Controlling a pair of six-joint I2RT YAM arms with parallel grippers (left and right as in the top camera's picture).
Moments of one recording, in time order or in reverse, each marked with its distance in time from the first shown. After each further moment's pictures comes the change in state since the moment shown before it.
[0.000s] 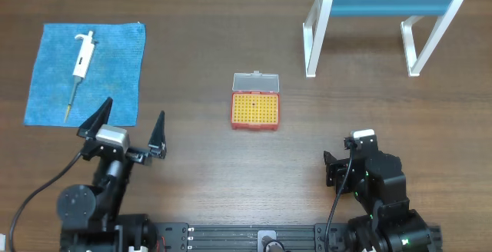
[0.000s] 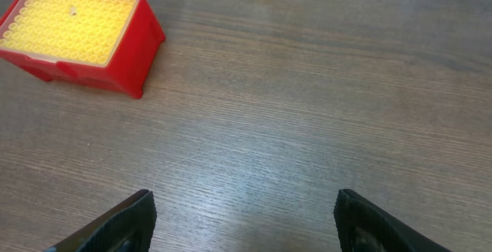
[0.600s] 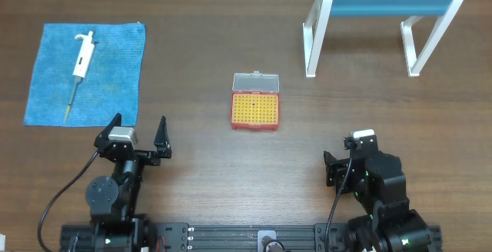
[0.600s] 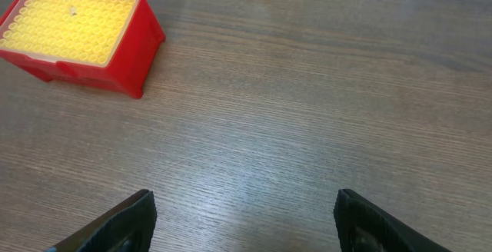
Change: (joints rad) left arm 0.000 -0.132 -0.290 -0.005 -0.130 -0.081; right arm 0.000 0.000 0.000 0.000 0.000 0.000
